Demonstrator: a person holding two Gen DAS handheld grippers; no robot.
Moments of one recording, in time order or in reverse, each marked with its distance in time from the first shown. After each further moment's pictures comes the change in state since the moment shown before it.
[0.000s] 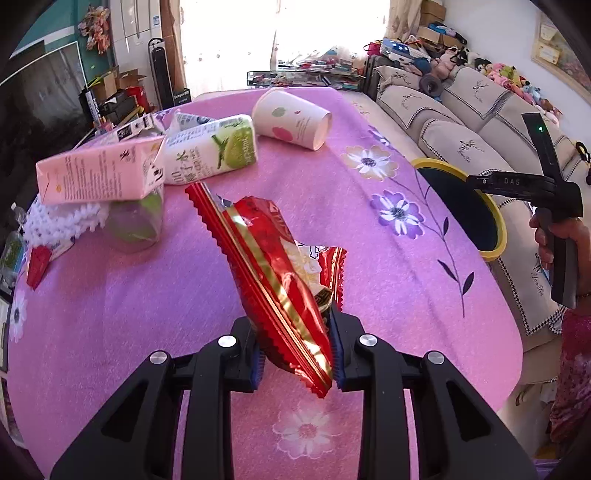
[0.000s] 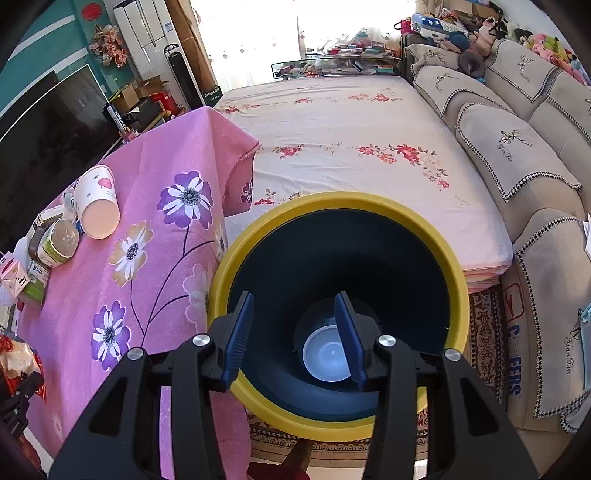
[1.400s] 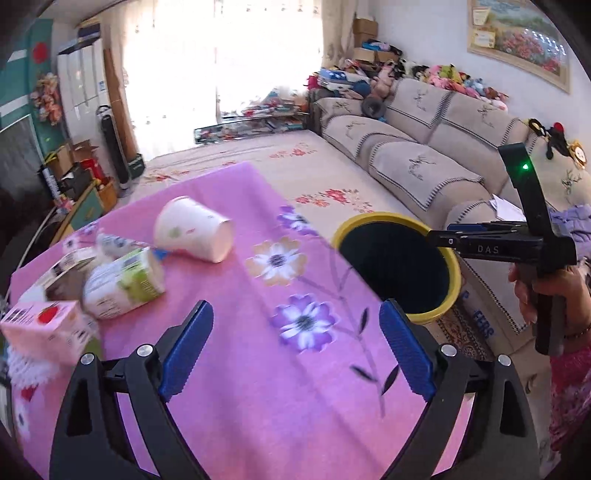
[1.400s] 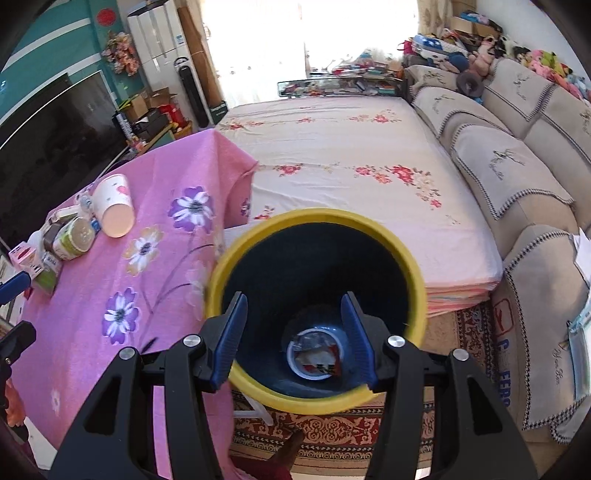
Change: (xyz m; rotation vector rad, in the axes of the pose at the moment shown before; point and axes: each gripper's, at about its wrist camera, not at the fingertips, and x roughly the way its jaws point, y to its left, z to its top) left arm -0.024 -0.066 0.065 0.167 -0.181 -0.069; right arm -0.043 -0.004 -0.009 -0.062 -0.071 0.031
